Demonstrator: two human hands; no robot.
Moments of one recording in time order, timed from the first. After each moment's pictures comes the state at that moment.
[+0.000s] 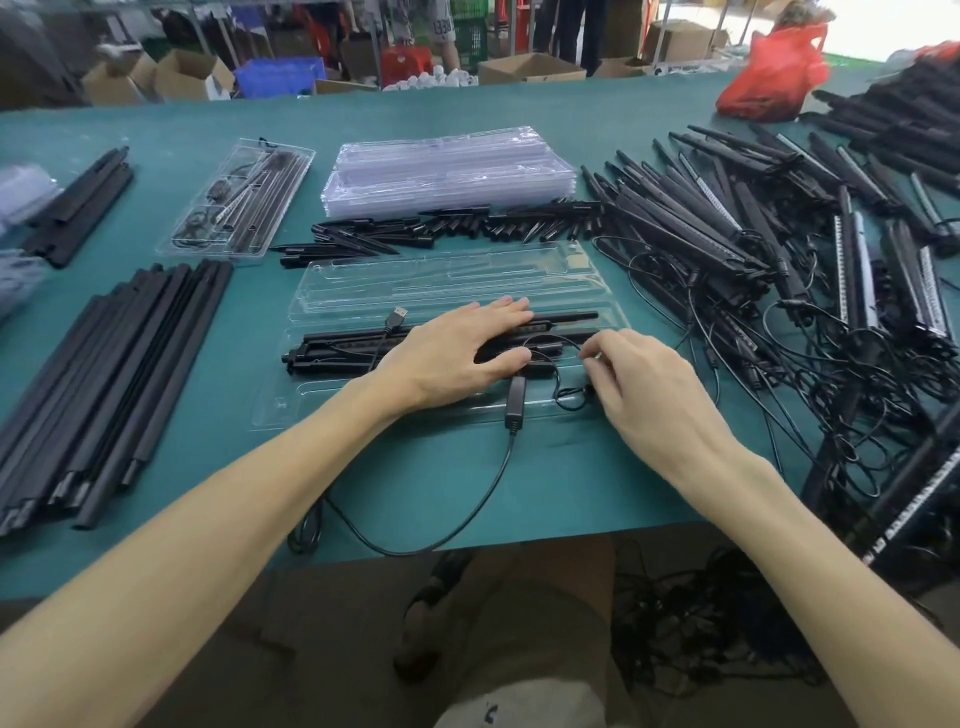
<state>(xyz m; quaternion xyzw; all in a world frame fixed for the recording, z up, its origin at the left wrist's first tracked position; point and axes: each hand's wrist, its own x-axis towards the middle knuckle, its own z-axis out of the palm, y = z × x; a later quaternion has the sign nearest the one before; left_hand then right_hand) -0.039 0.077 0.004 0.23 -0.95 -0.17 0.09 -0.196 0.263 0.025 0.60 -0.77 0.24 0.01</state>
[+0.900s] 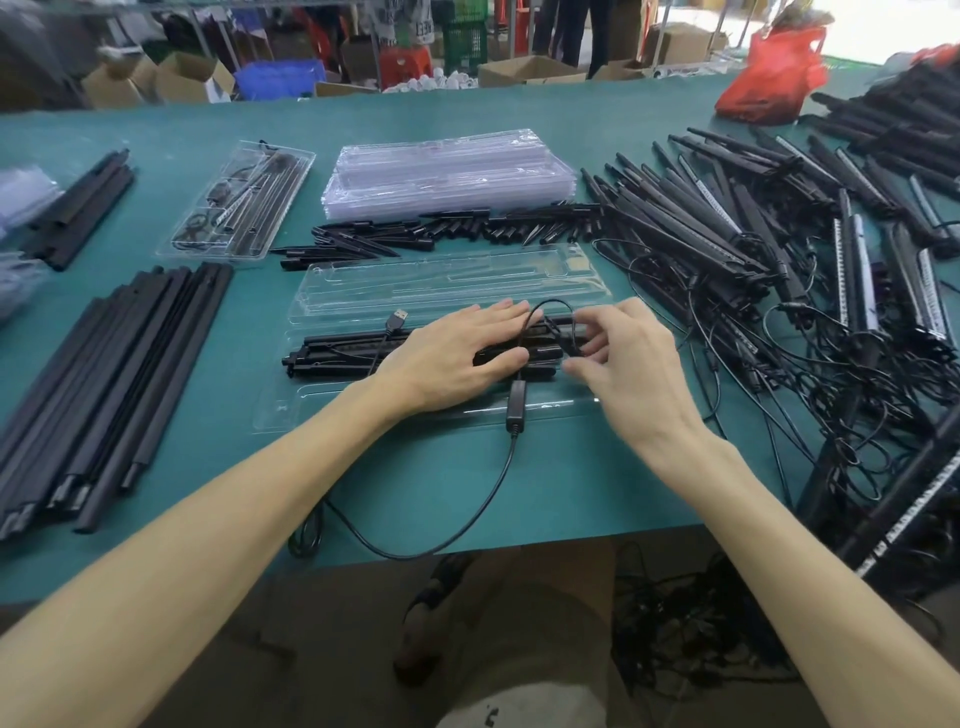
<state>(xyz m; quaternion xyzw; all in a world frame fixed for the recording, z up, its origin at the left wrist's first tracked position) -0.037 0.076 0.004 0.20 -0.96 -0.16 0.11 -0.188 0.235 0.026 0.51 -0.77 0.38 -0.05</state>
